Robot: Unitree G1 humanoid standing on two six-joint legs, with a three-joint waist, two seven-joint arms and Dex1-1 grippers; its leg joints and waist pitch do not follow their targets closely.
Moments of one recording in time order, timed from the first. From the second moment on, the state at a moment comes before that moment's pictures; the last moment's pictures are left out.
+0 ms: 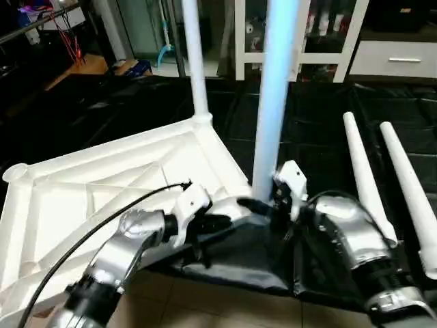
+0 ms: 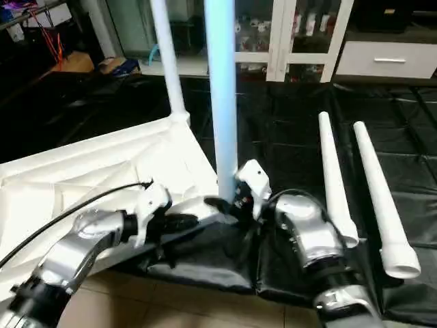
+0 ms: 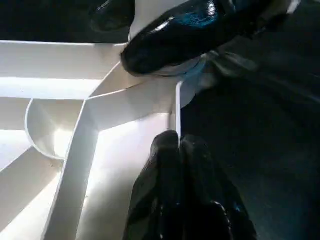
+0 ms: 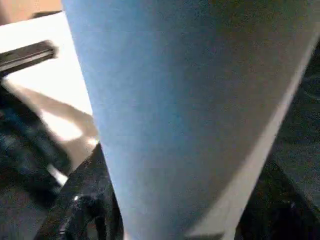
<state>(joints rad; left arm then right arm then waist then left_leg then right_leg) -0.35 0.28 -0.29 0.28 -0.08 0.25 -0.90 -0.45 -0.25 0.13 0.55 0.15 0.04 0.81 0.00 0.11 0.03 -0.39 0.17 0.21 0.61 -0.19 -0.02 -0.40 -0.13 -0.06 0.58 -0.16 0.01</state>
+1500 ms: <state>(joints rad) -0.32 0.37 -0.30 0.19 -0.16 0.32 -1.01 -0.46 -0.43 0.17 0.45 0.20 0.13 1.12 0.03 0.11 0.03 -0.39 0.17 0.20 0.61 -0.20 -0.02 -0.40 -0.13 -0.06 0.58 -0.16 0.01</state>
